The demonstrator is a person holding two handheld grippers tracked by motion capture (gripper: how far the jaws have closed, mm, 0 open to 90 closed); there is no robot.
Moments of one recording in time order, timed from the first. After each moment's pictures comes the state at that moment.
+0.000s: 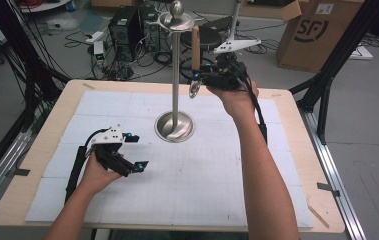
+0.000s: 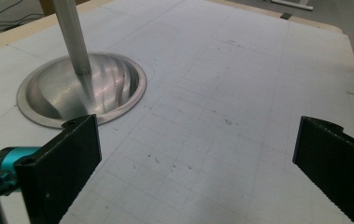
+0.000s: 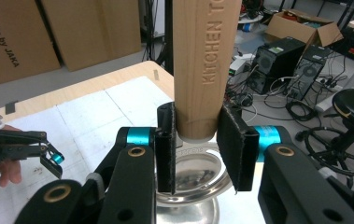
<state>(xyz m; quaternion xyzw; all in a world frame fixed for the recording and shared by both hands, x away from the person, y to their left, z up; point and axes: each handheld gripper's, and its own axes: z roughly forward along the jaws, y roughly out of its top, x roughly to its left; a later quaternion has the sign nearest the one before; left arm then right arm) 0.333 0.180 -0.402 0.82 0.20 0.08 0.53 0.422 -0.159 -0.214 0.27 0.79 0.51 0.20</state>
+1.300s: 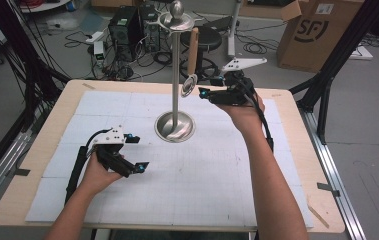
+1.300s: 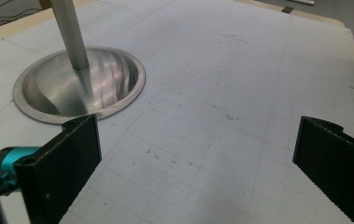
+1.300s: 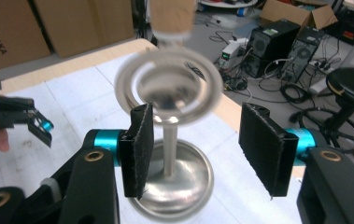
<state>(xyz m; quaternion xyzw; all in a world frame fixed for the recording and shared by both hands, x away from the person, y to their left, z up) 0.333 0.178 -0.405 0.82 0.20 0.08 0.53 0.410 -0.184 -0.250 0.29 0.80 0.48 0.20</state>
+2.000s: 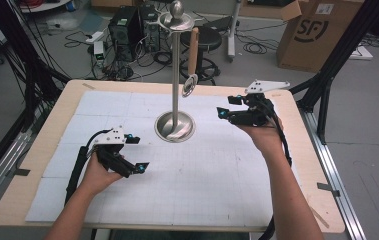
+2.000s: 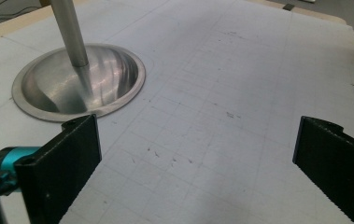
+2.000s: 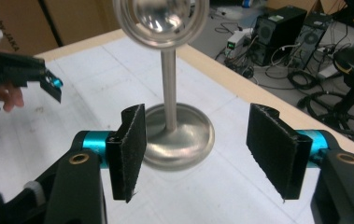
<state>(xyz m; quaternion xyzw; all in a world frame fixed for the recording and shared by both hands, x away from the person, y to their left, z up) 0.333 0.178 -0.406 0.82 0.20 0.08 0.52 0.381 -0.237 -0.287 0.29 0.80 0.49 0.18</state>
